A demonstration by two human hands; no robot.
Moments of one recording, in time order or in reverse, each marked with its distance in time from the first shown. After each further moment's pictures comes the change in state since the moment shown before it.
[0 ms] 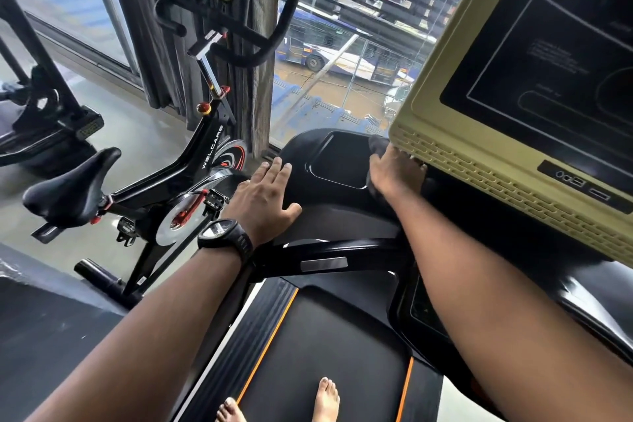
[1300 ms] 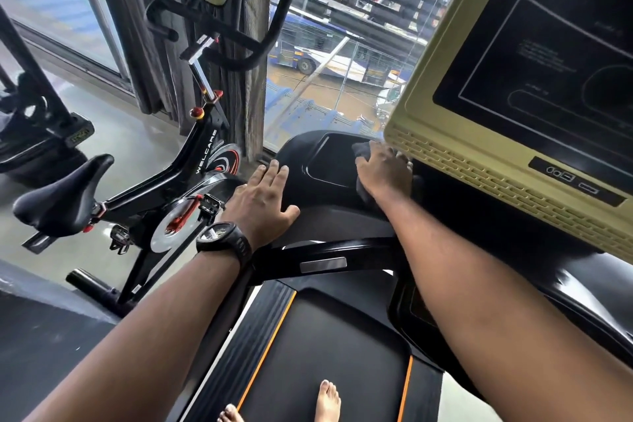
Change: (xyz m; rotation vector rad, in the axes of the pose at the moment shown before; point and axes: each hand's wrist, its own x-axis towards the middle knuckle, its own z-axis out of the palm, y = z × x) left_hand 0.002 -0.002 0.002 0.017 -0.029 0.008; right_hand -0.012 -0.002 0.006 0.036 0.050 -0.142
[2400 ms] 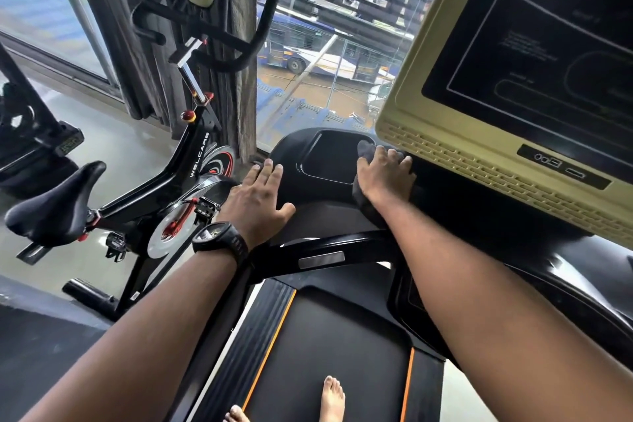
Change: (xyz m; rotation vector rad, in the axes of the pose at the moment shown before) left_hand -0.001 -0.002 0.000 -0.019 -0.005 0.018; right_hand -0.015 0.008 0.005 -0.040 -0.023 0.175
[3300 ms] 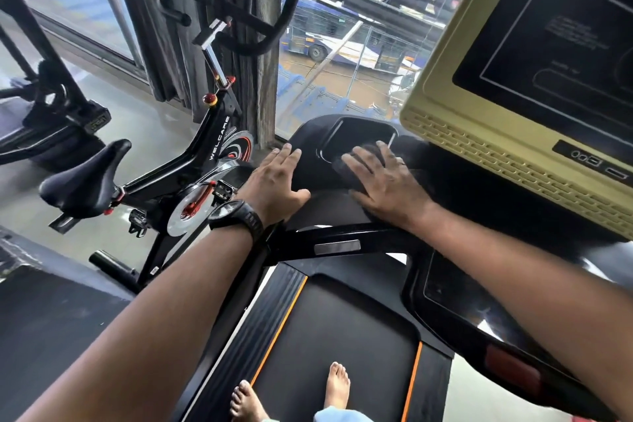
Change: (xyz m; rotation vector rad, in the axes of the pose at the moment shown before) left_hand -0.002 0.001 -0.010 -0.168 -0.029 -0.031; right_hand -0.033 0.025 0.003 -0.316 0.011 -0.980
